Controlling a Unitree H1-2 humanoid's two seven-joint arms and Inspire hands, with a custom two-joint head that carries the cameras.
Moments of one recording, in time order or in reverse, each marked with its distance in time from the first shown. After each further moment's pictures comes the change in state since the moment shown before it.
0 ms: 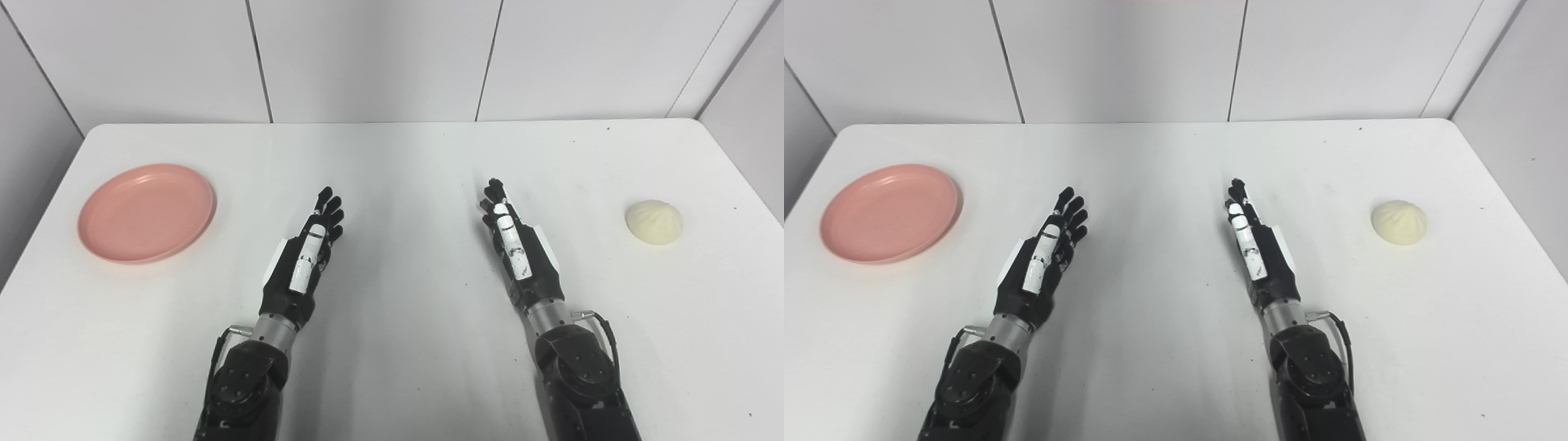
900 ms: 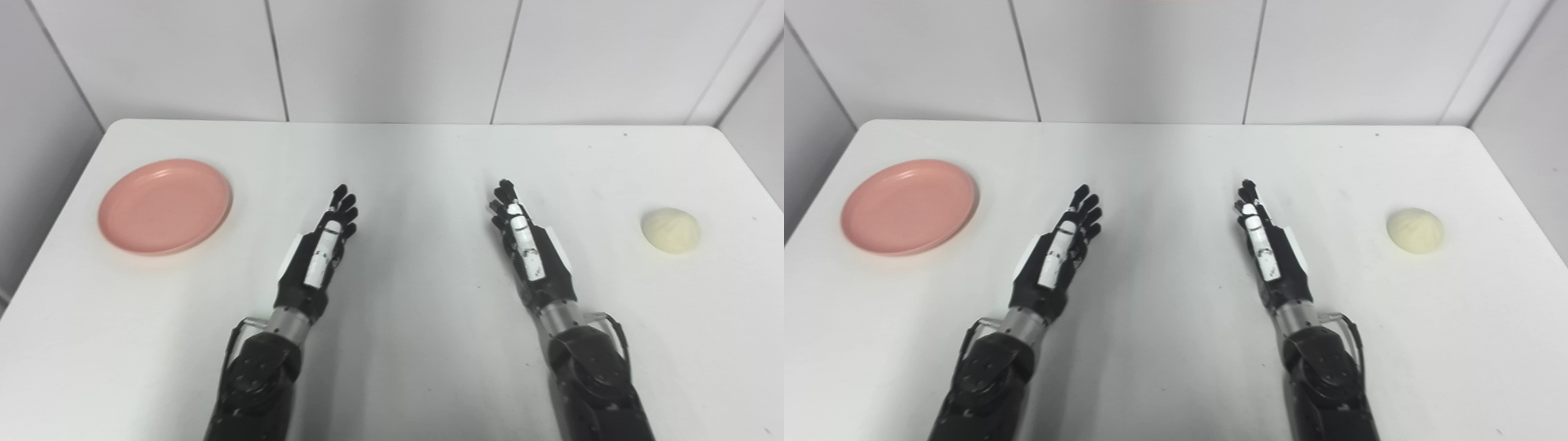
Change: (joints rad) left arm -0.033 -0.025 -0.008 0.055 0.017 -0.021 0.009; right arm -0.012 -0.033 -0.010 0.032 0.049 -0.014 0.034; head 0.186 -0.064
